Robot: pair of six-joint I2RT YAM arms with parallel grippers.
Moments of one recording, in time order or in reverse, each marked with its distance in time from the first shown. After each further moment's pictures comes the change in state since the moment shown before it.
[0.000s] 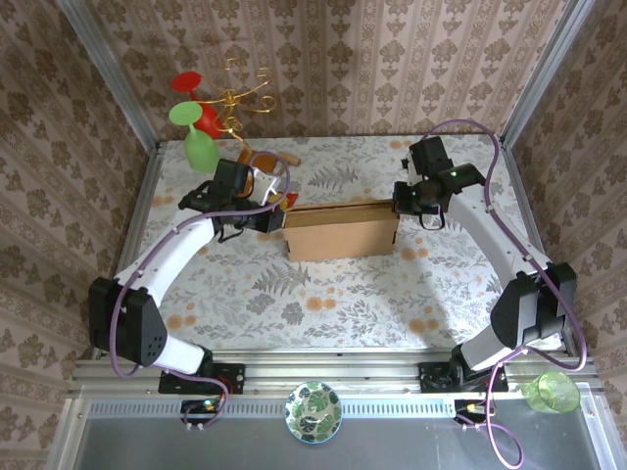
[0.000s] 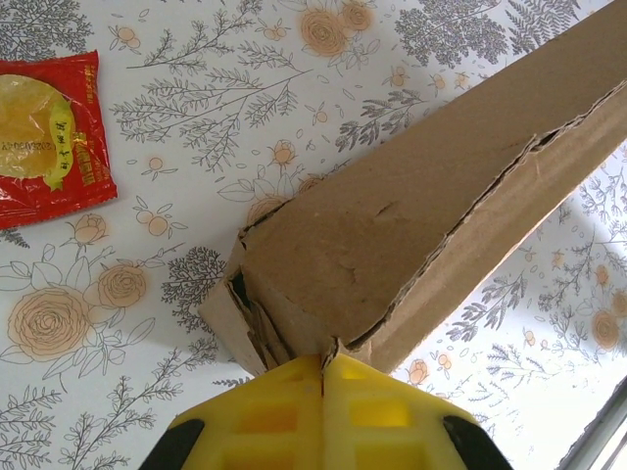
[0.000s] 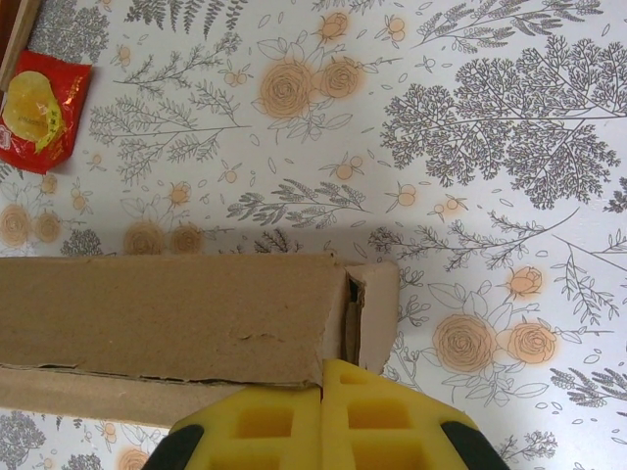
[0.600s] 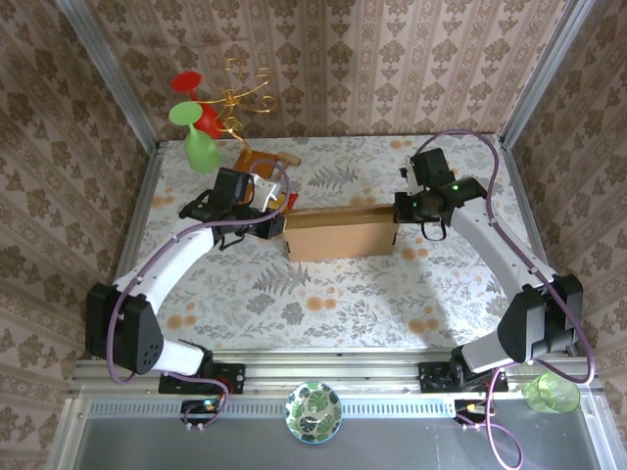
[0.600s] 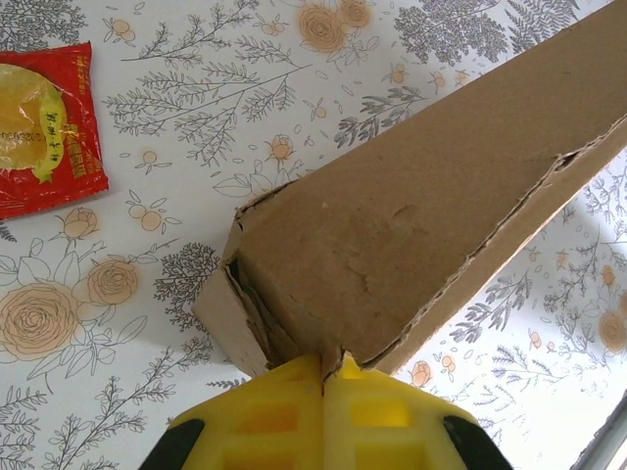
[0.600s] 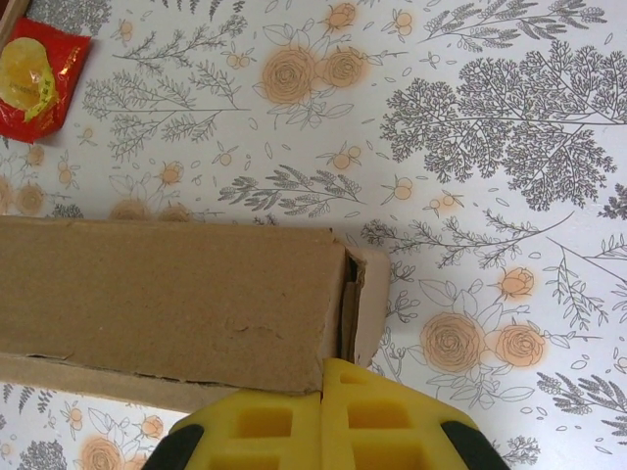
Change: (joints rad) left arm -0.010 -0.042 -0.092 0.082 -0.011 -0.018; right arm 0.015 -0.080 -0.121 0.076 0.020 -0.071
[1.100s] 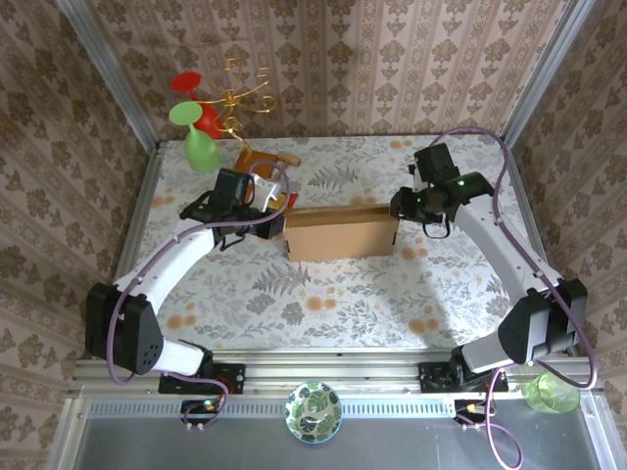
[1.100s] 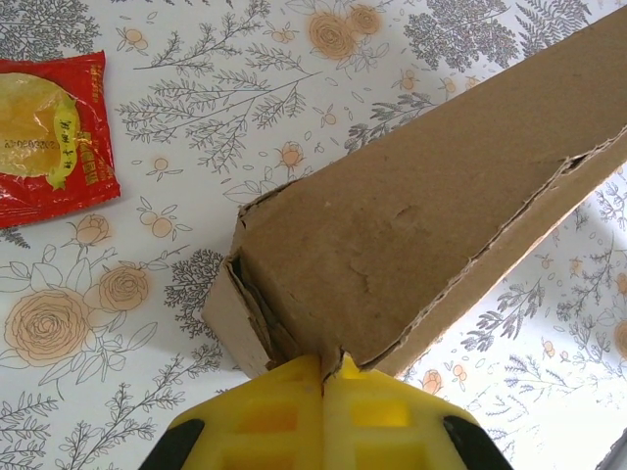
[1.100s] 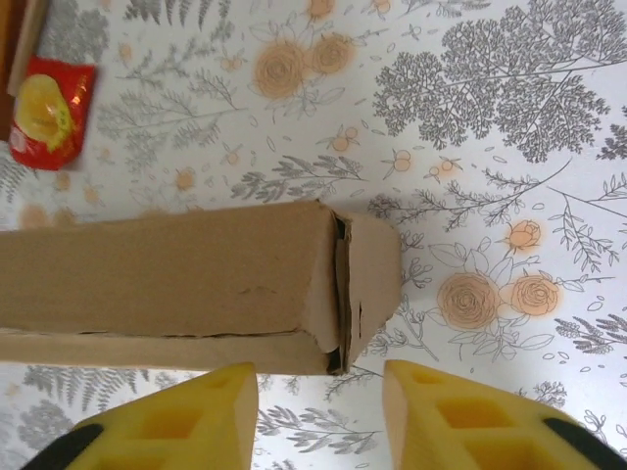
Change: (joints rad) left arm -0.005 0.000 -0.009 0.023 -0.020 -0.003; right arm -0.037 -0.041 0.077 -0.106 -0.032 0.249
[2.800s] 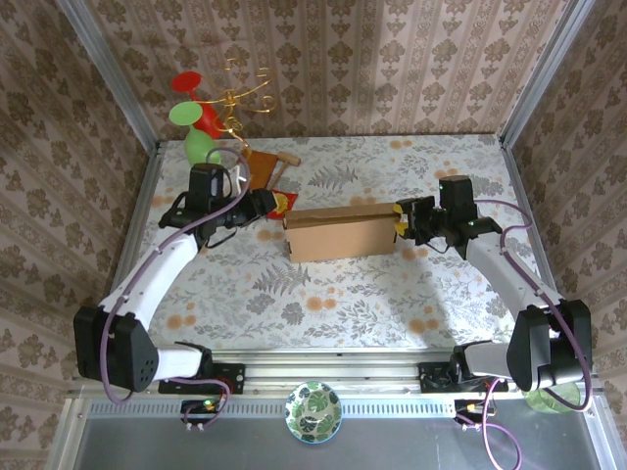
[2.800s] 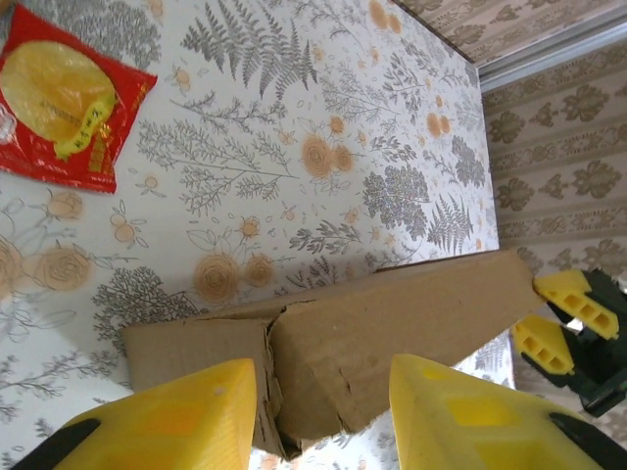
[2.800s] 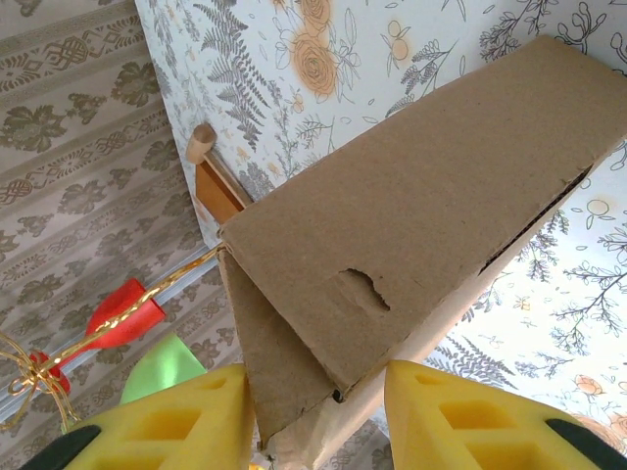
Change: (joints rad) left arm 0.111 -0.078 -0.034 0.152 0.089 -0.602; right arm -0.111 -0.124 -0.482 0.610 -0.342 1.052
